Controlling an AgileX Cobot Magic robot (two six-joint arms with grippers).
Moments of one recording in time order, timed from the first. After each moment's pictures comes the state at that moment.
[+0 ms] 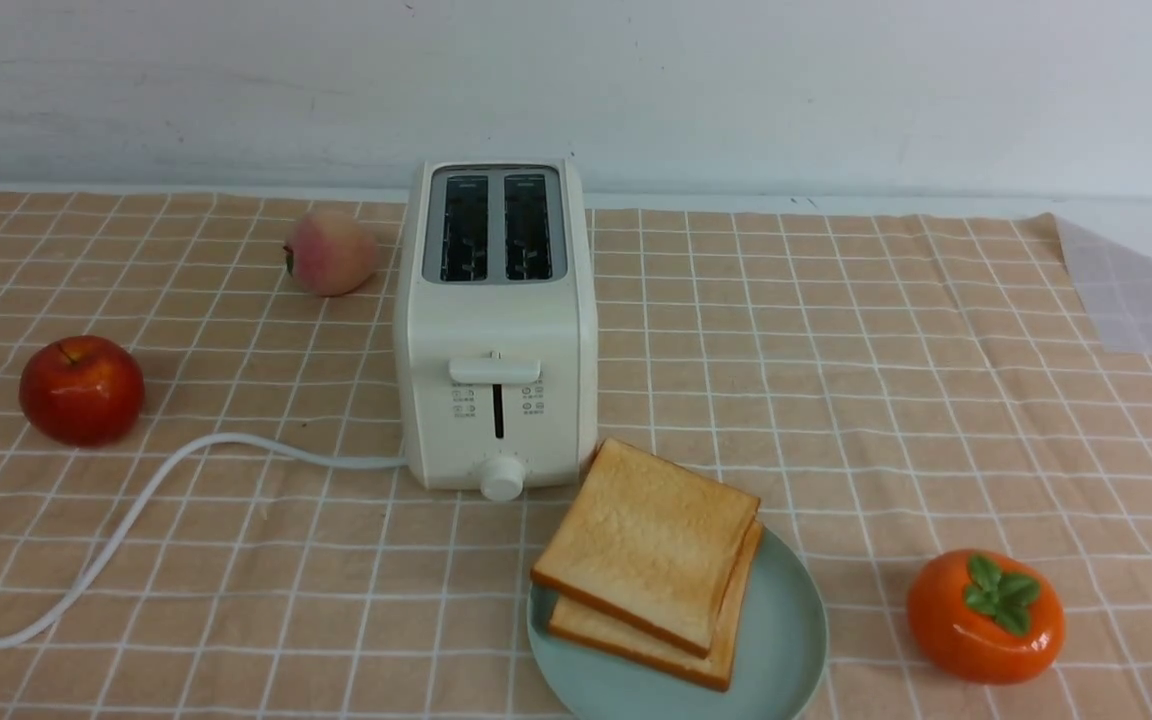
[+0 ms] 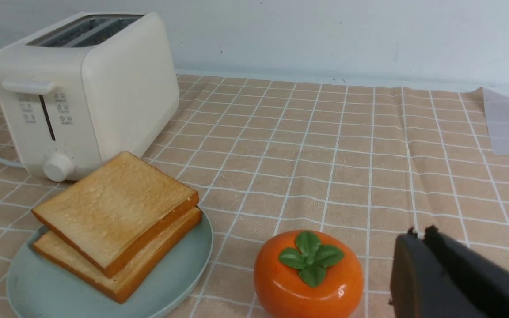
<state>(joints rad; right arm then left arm) 0.36 0.01 -0.20 -0.27 0.44 0.28 -0.09 -0.01 0.03 0.02 0.33 -0.33</state>
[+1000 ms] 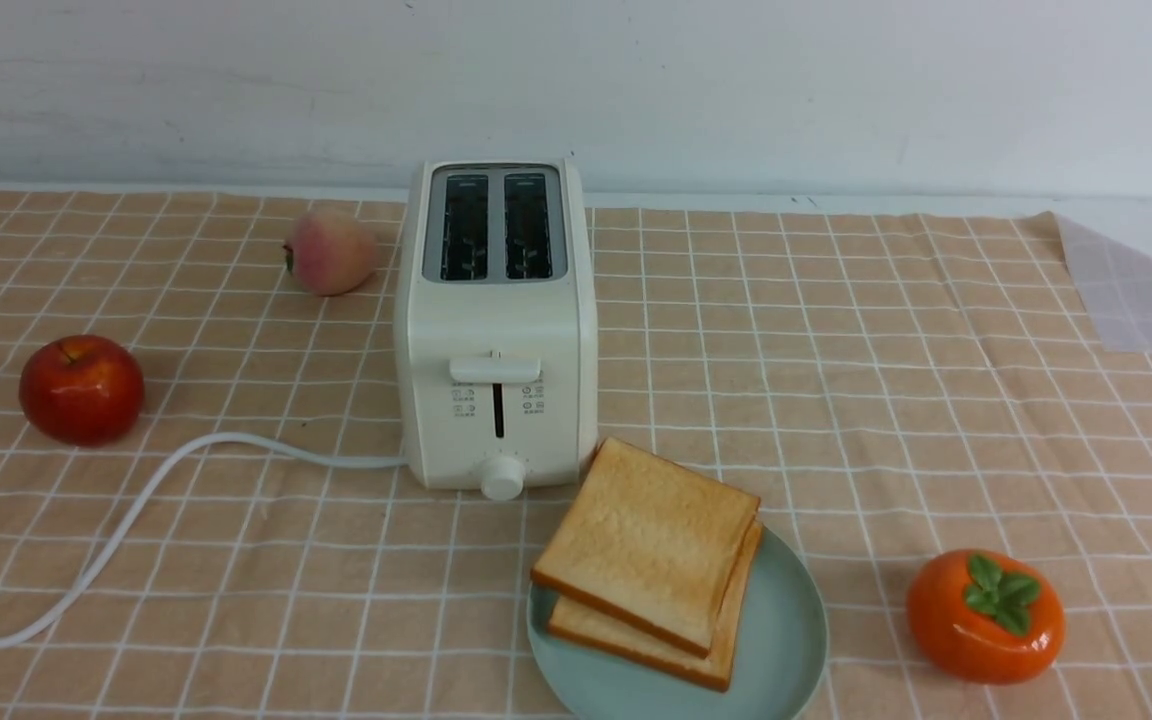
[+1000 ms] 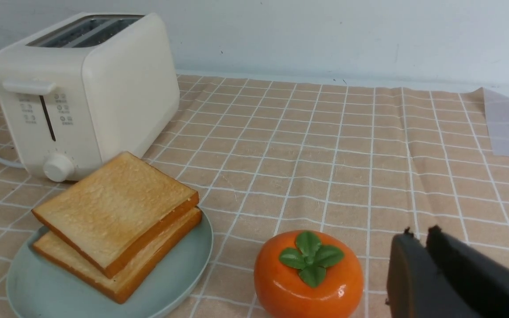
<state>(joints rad) 0.36 0.01 -0.20 -0.27 0.44 0.28 -0.10 -0.01 0.03 -0.02 0.40 -0.33</state>
